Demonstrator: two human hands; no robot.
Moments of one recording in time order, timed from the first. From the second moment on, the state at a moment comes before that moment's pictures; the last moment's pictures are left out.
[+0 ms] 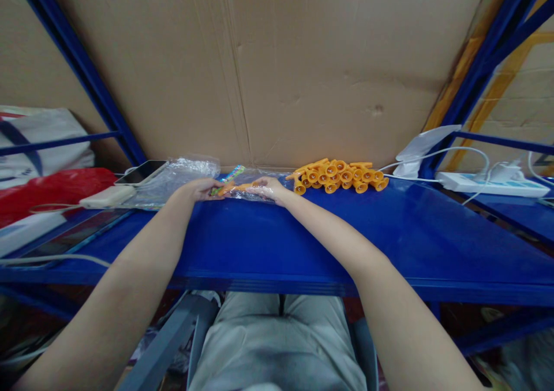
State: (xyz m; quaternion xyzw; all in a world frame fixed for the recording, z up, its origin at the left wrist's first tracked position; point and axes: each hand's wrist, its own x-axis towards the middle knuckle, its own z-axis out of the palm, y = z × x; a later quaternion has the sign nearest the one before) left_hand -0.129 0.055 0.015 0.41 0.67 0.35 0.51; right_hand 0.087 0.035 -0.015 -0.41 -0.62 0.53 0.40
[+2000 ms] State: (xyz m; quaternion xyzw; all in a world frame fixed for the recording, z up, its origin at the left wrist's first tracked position) left_hand -0.118 0.083 -0.016 0.67 0.71 0.18 0.12; right_hand 0.199 -0.003 0.028 -0.65 -0.67 0.03 0.35
